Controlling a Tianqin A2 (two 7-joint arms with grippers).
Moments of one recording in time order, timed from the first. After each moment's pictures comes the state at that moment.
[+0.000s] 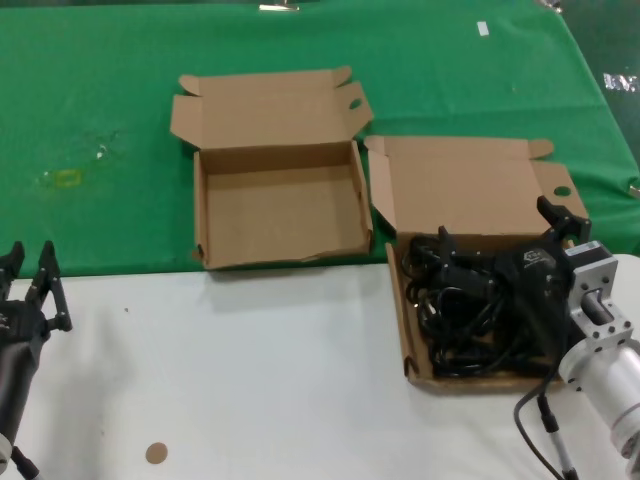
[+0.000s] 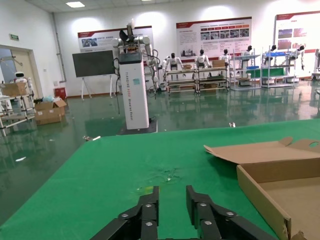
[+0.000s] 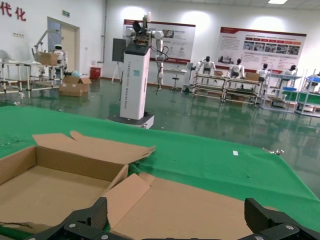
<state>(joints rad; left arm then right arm) 0.00 -0.30 1.60 -1.60 -1.80 0.00 0.00 0.03 0.34 -1.65 1.58 1.79 -0.01 -0.01</state>
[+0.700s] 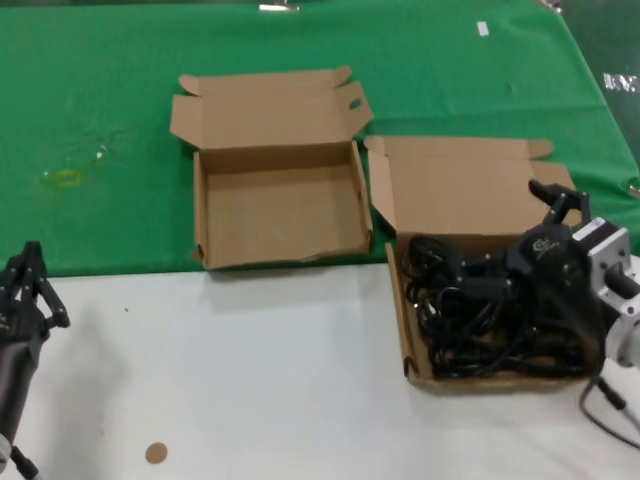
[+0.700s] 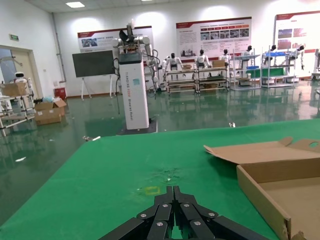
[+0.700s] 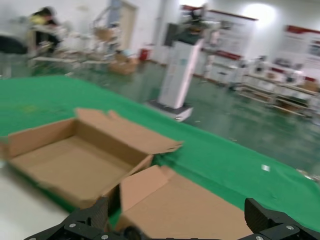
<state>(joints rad) 0.00 -0.30 1.60 -1.60 -1.80 0.00 0.00 0.14 0.79 -1.97 1.63 2.02 0.05 0.01</state>
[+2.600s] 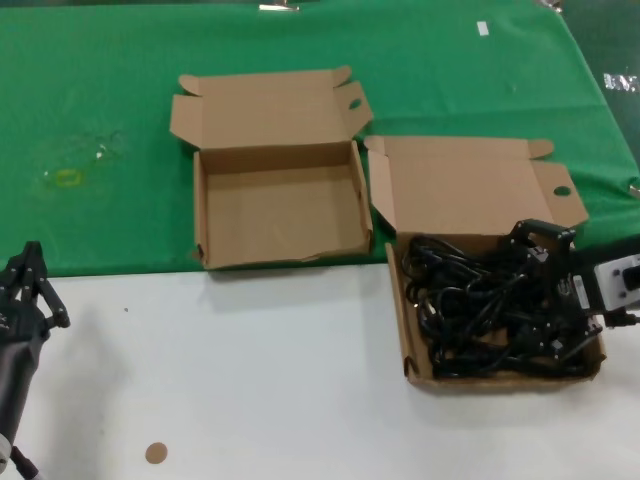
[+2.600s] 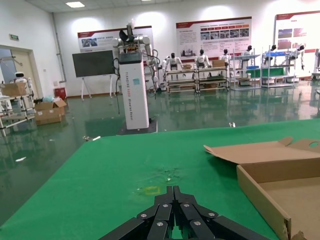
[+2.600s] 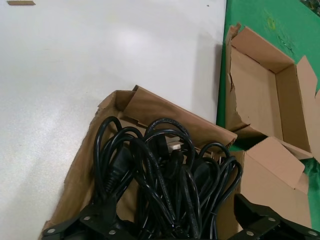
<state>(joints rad) 0.00 -0.30 1.60 -1.60 -1.80 0.00 0.00 0.66 0.90 -2.02 1.31 1.50 -1.05 -0.38</state>
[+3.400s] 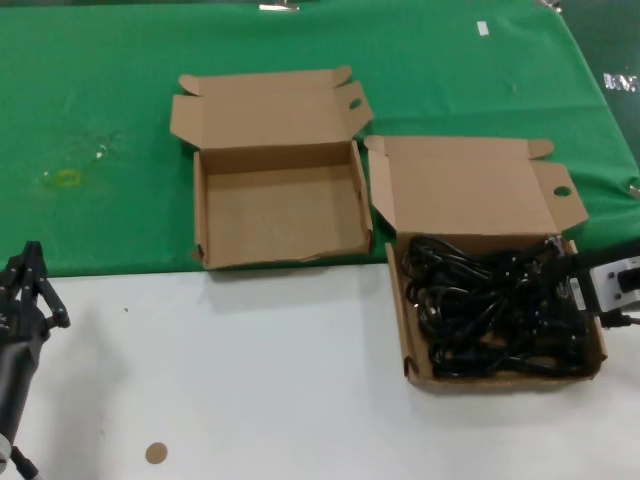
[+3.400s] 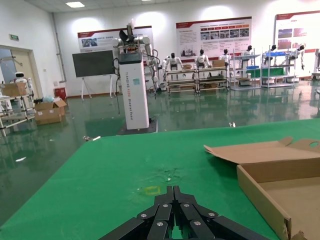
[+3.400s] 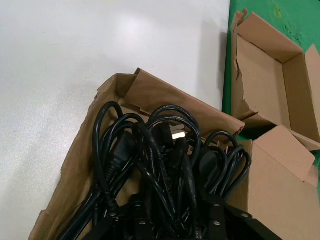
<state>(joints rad) 0.00 -0.30 1.60 -1.60 -1.80 0.00 0.00 0.69 0.84 -2.02 1.20 1.48 -1.06 -0.45</state>
